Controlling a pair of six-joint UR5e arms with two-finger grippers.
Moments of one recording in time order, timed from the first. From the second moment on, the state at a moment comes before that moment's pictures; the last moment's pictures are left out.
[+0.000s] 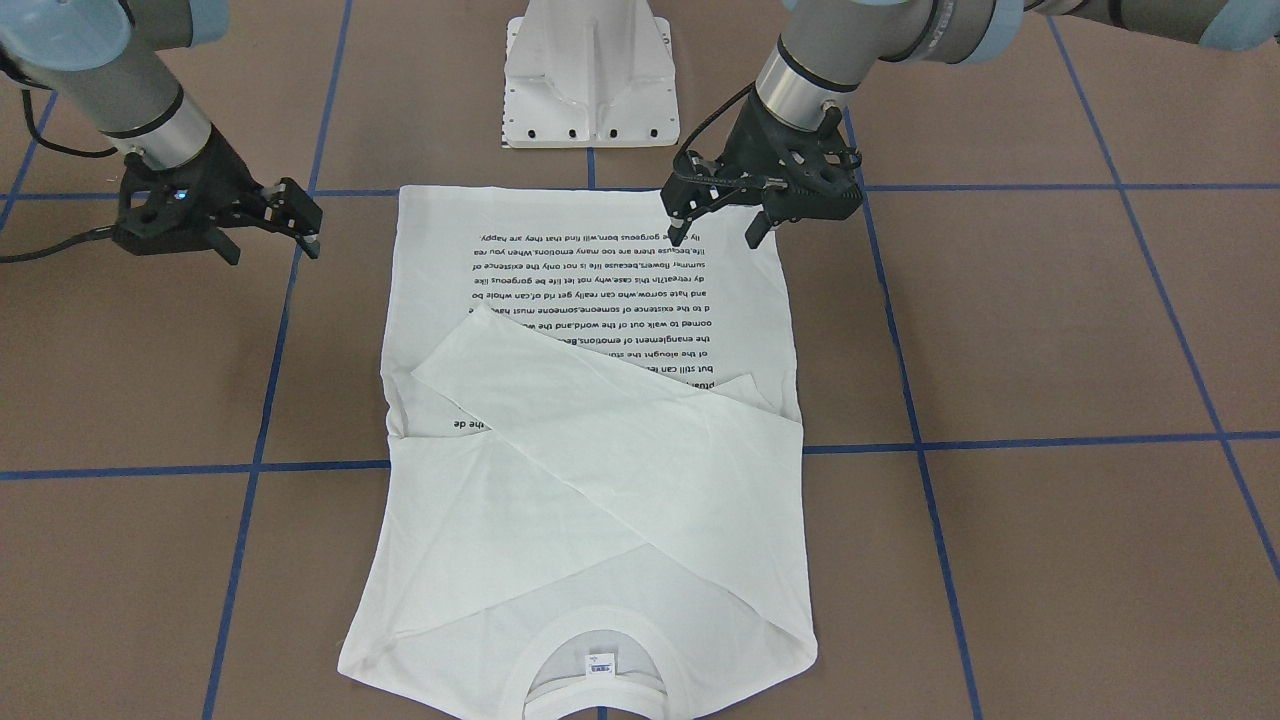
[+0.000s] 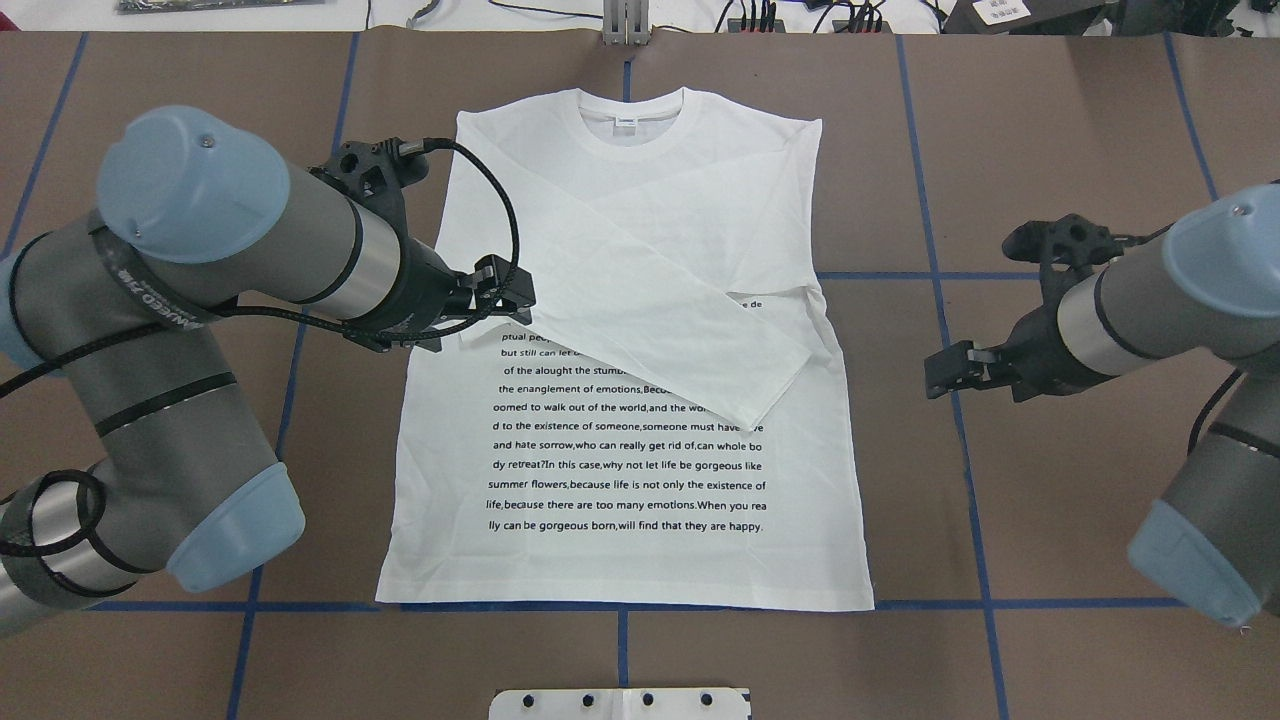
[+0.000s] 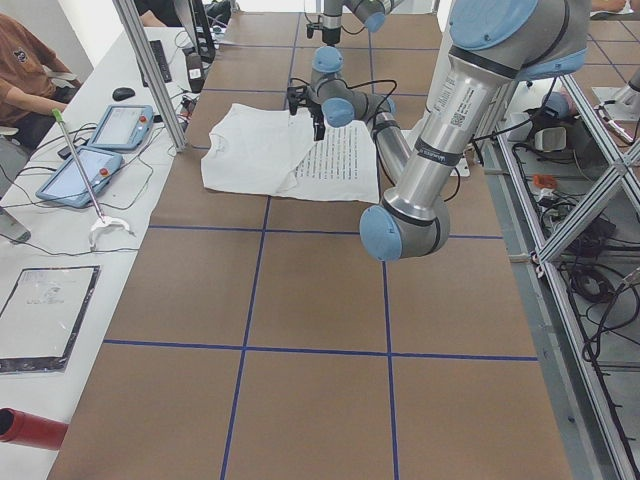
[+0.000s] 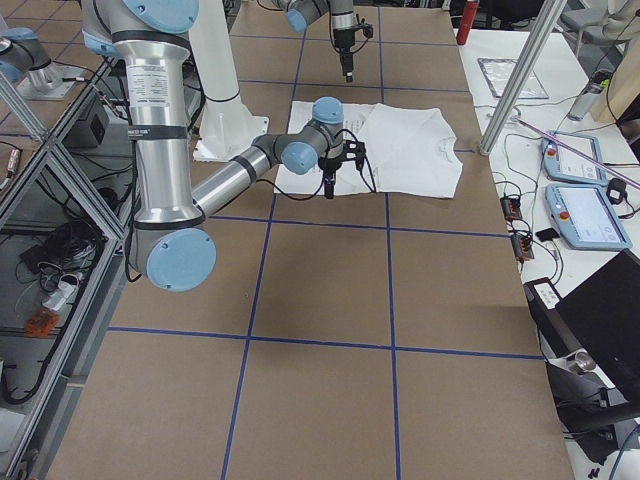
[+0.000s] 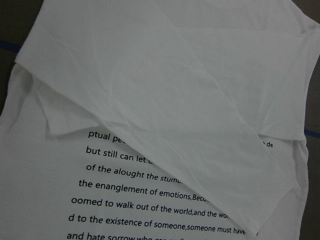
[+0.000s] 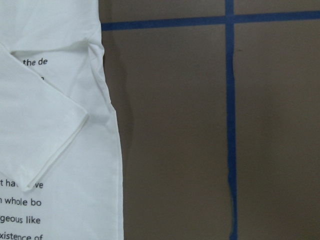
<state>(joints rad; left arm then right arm) -0.65 -2.07 -1.98 -1.70 -1.97 -1.40 0.68 -1.51 2.09 -1.38 2.03 1.12</state>
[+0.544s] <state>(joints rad) -0.65 -1.97 -2.02 -1.71 -1.94 -1.39 0.43 -1.49 2.12 -1.38 1.86 1.28</state>
